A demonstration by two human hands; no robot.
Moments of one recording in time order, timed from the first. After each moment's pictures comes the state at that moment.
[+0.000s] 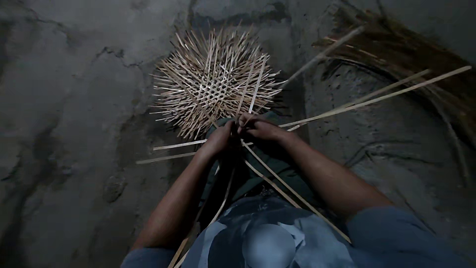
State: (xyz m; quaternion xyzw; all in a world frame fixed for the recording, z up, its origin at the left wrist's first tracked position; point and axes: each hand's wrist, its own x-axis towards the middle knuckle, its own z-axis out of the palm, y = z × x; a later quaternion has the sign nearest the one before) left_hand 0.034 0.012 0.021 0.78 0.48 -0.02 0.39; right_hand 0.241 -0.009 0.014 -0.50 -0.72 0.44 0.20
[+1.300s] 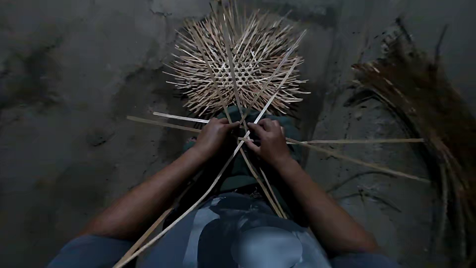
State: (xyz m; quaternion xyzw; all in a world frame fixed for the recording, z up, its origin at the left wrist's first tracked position) left_hand -0.002 -0.035 0.006 0.82 0.51 0.12 0.22; right_hand 0.214 -0.055 -0.003 -0.55 -0.81 0.12 0.18
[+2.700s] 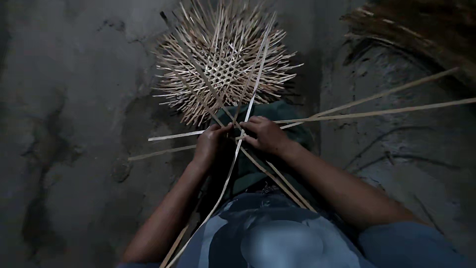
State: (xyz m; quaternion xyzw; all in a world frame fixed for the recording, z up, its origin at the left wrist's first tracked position) left_hand 0.003 -0.030 0.007 0.81 0.52 0.11 0.25; right_hand 0.225 -0.044 -0.019 -0.49 -0.81 0.21 0.23
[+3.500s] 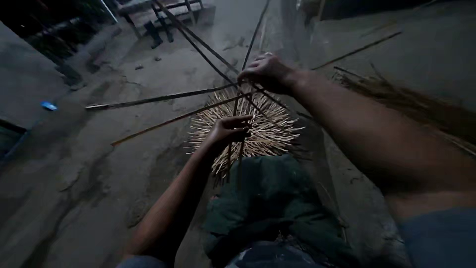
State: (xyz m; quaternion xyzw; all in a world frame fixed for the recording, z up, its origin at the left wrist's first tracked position) left_hand 0.015 0.056 0.150 0.65 0.37 0.31 0.58; right_hand 0.259 0.145 0.232 -0.33 -0.92 -0.11 0.19
